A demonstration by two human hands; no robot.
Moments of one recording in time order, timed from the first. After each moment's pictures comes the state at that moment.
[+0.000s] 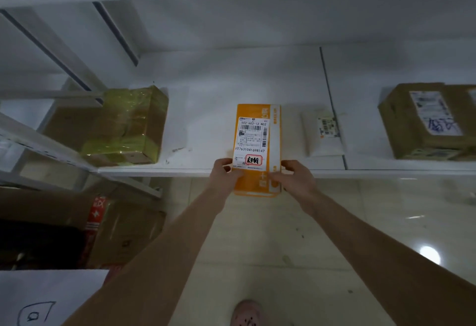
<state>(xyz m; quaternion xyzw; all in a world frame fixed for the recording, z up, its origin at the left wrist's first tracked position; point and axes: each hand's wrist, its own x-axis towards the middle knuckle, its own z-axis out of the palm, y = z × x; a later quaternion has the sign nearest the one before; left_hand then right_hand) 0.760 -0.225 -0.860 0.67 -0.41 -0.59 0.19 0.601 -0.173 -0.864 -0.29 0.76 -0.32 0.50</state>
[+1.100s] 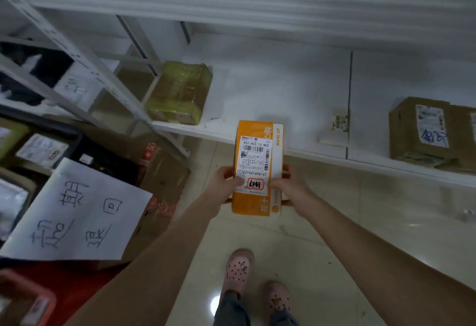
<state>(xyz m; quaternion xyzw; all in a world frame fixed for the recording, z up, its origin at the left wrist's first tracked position) 0.820 -0.098 -0.763 0.69 -0.34 -0.61 0.18 0.647 -0.085 -0.779 -0.26 0.69 -0.25 0.63</state>
